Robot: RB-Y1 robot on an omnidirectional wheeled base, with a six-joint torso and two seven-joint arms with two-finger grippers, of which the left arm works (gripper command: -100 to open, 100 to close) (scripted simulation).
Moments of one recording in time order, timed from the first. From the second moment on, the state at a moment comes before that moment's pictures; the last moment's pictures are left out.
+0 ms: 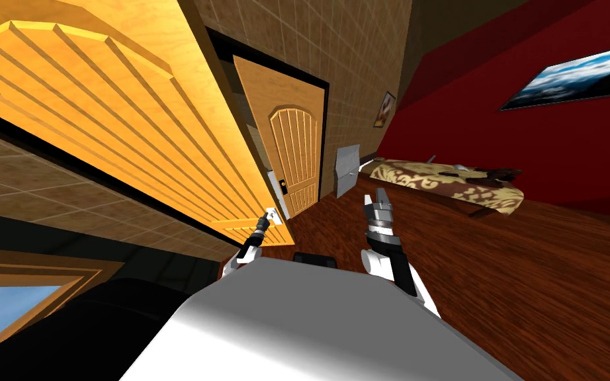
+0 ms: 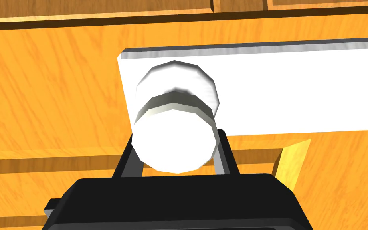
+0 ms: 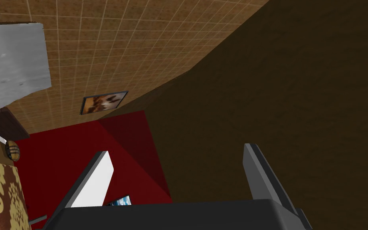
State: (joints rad) arm 0.37 0.48 -0.06 -1.48 0.51 -0.45 -0.02
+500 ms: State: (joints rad) arm 0.40 0.53 -0.10 -1.49 0.53 -0.49 0.01
